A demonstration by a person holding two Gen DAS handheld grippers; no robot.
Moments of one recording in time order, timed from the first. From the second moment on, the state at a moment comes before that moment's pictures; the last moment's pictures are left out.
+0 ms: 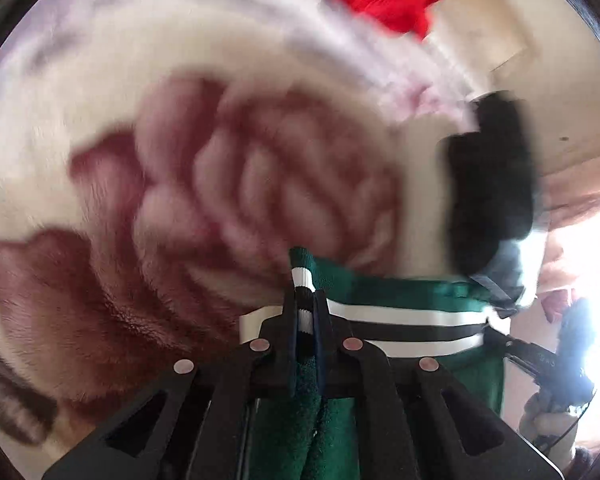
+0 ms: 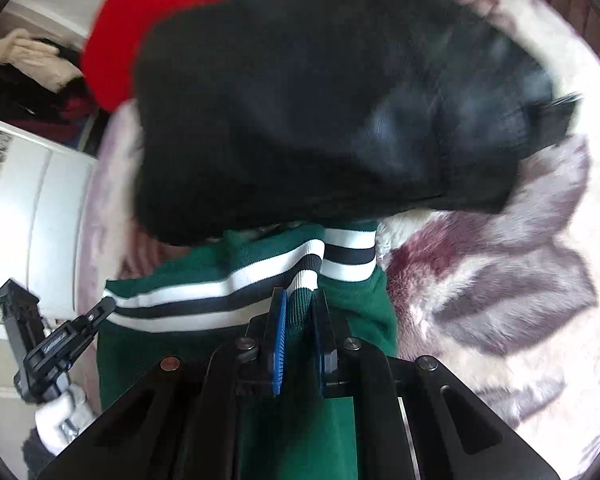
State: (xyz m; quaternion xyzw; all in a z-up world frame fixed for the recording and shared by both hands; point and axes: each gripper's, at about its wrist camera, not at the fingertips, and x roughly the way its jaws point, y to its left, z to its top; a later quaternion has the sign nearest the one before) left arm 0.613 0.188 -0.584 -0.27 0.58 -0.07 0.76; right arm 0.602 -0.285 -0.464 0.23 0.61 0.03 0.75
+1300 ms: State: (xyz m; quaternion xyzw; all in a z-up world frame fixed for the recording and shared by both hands) left arm 0.263 0.189 -0.527 -0.47 0.48 0.02 0.74; right arm 0.416 -0.354 -0.571 0.65 0.53 0.06 0.54
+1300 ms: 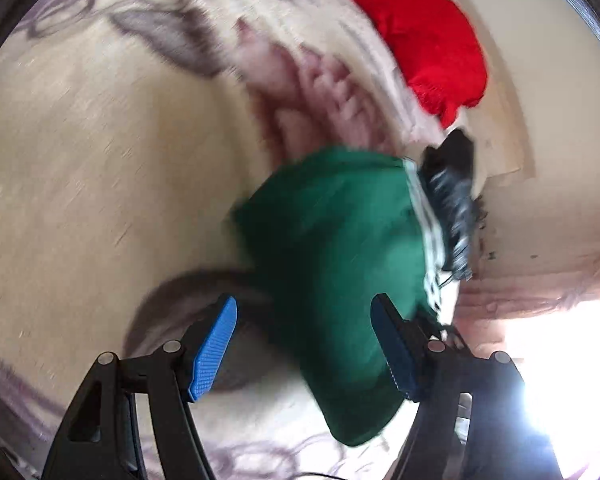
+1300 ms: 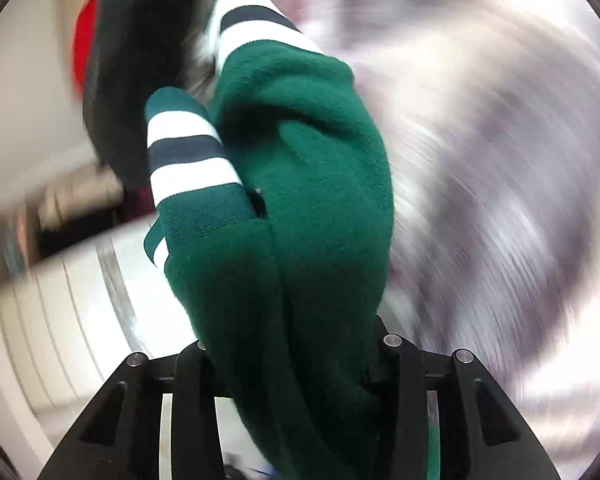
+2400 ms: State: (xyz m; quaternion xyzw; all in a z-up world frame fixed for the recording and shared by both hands) left arm 0.213 0.187 -0.640 -0.25 0.60 0.13 0.75; right arm 0.414 -0.329 -0.429 0.27 0.66 0.09 0.69
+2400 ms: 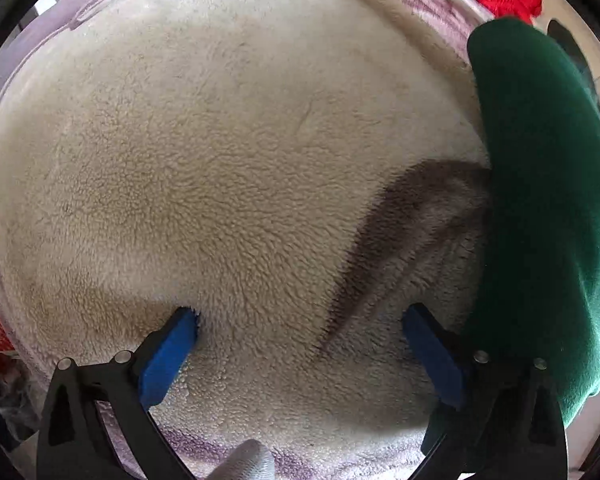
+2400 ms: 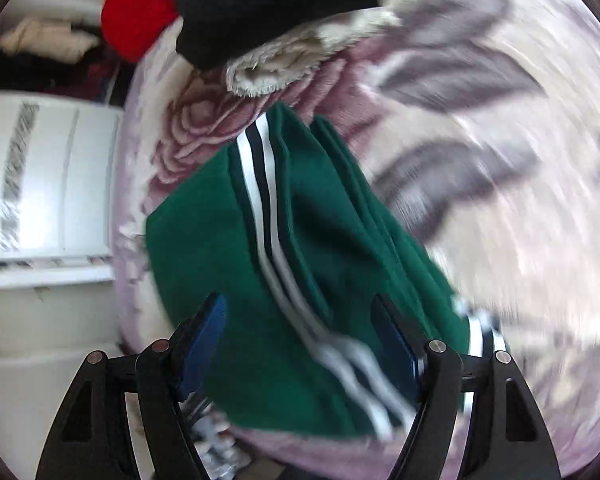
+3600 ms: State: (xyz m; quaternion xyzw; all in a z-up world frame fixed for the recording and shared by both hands) left arm 0.234 0.125 -0.536 -0.17 0.58 0.21 0.77; right arm 0.323 -0.407 -0.472 0.31 0.74 0.15 0.58
